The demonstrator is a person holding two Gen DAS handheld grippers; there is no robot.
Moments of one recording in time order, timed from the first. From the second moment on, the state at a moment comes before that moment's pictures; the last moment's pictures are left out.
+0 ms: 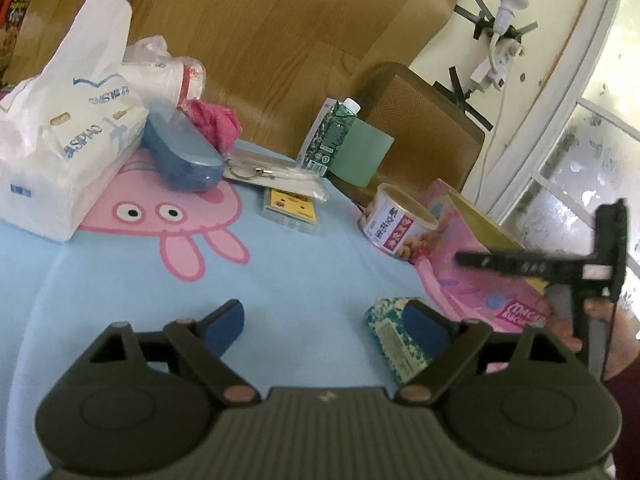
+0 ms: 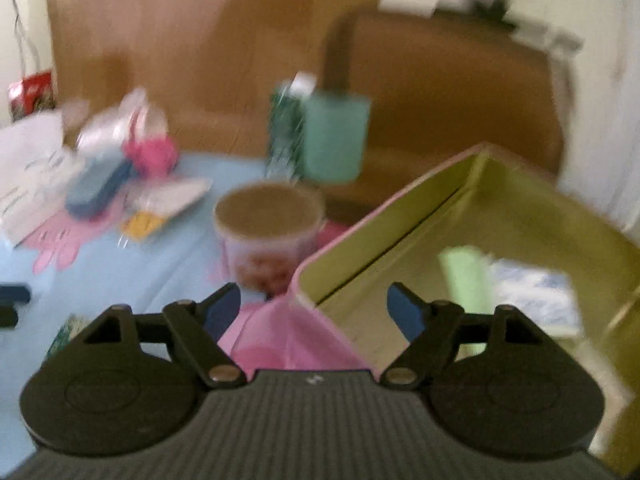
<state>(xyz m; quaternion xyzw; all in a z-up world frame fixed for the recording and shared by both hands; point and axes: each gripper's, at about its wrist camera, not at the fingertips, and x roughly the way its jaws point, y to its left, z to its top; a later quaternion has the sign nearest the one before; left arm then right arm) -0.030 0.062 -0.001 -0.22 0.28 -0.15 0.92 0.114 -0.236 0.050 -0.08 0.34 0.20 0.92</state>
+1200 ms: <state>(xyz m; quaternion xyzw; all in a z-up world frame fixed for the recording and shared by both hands) -0.007 -0.054 0.062 -0.12 0.26 -0.30 0.91 -0.045 -0.192 0.044 -0.07 0.16 0.23 0.96</state>
